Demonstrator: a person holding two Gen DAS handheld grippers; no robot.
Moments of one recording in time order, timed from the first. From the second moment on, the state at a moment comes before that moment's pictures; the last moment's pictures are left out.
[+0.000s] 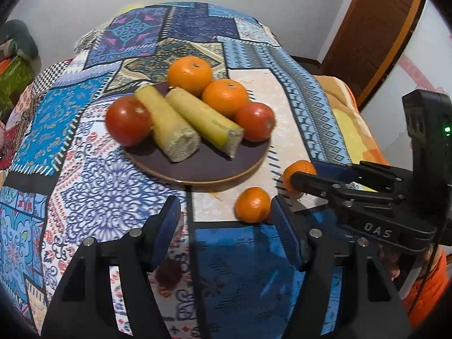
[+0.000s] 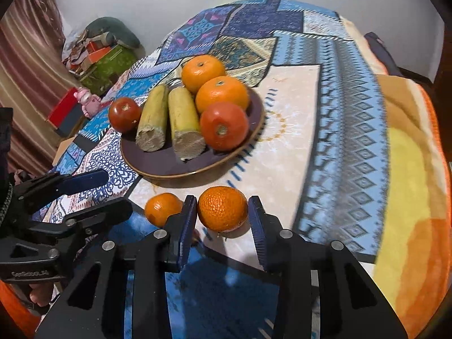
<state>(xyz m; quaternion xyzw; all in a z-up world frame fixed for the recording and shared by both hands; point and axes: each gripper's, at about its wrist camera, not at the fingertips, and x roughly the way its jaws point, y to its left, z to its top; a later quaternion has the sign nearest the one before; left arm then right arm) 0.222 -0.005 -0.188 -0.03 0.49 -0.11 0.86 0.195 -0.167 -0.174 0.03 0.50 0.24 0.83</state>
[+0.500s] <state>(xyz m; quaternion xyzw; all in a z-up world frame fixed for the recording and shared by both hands) 0.236 -0.030 -0.218 -0.04 0.53 -0.13 0.84 0.187 -0.188 -0.166 0.03 0.49 0.23 0.84</state>
